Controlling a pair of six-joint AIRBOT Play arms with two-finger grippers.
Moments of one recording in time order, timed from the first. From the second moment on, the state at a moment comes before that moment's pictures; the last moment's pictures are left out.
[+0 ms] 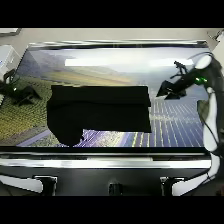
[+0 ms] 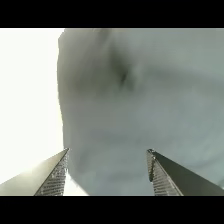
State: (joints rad) left arm 0.40 -1.67 1.62 1.17 -1.50 -1.45; right arm -0.17 -1.74 1.76 -1.10 1.61 1.42
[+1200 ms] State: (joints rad) left arm 0.59 -1.30 0.56 0.67 -1.12 -0.99; right arm -0.30 -1.33 1.34 -0.85 1.55 1.29
